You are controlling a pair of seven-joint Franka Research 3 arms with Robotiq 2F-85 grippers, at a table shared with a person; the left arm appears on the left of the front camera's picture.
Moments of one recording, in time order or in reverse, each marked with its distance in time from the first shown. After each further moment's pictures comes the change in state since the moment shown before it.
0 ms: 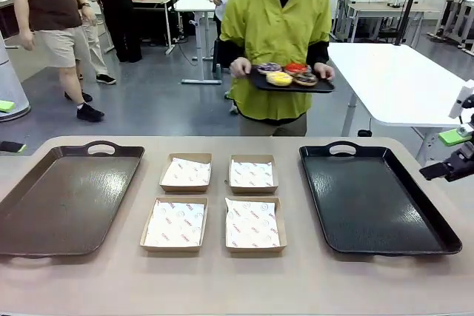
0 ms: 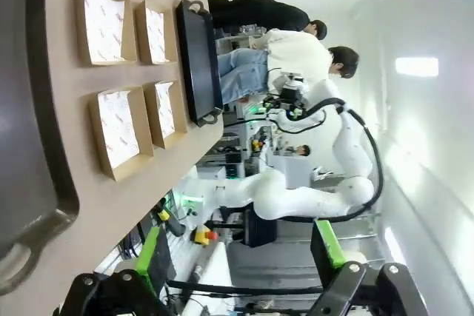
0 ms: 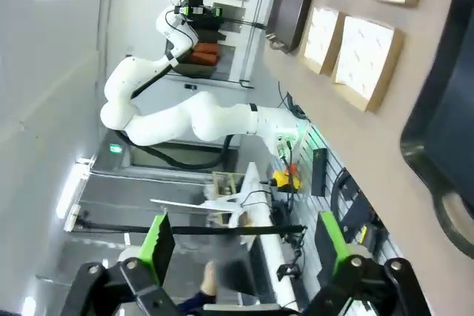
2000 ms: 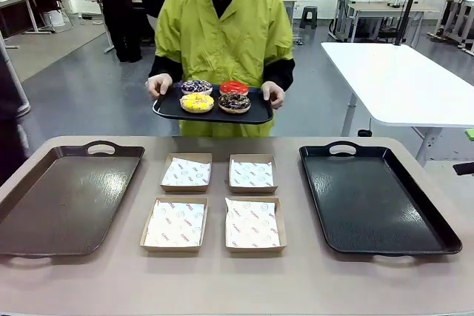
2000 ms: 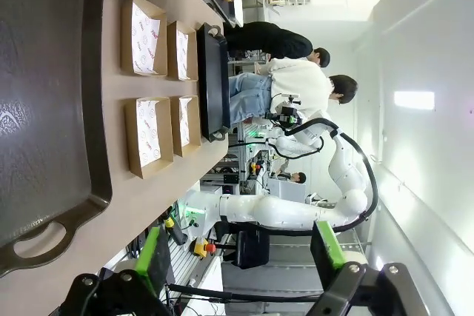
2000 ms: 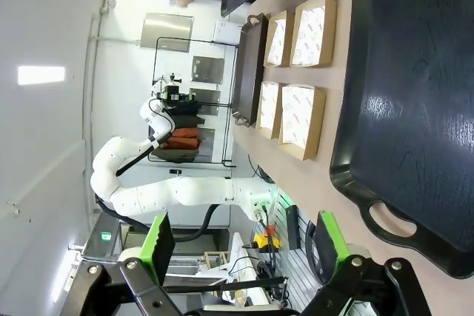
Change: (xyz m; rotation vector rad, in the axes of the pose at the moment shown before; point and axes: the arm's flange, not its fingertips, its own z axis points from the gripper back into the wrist) left arm -0.007 0.027 0.059 0.012 -0.088 0.067; right arm -0.019 -0.027 0.074 -0.095 -0.300 -0.084
